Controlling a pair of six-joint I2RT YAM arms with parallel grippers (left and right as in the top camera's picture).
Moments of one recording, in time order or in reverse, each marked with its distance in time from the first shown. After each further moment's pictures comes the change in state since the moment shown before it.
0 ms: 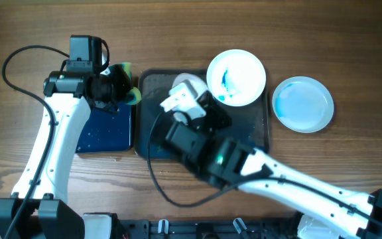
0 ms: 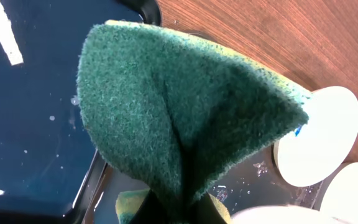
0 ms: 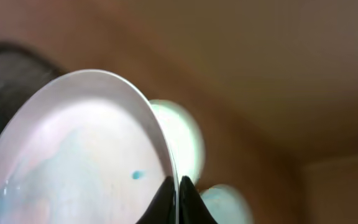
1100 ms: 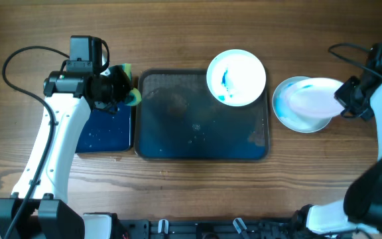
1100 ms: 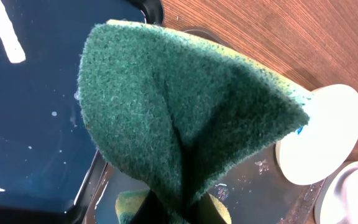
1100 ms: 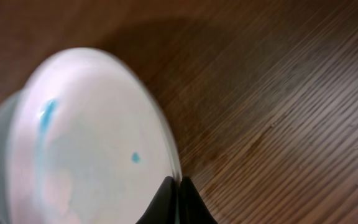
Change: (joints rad) left arm 0.000 0.000 0.000 -0.011 0.000 0.000; right arm -1.398 0.167 0.001 -0.202 -0.745 0.323
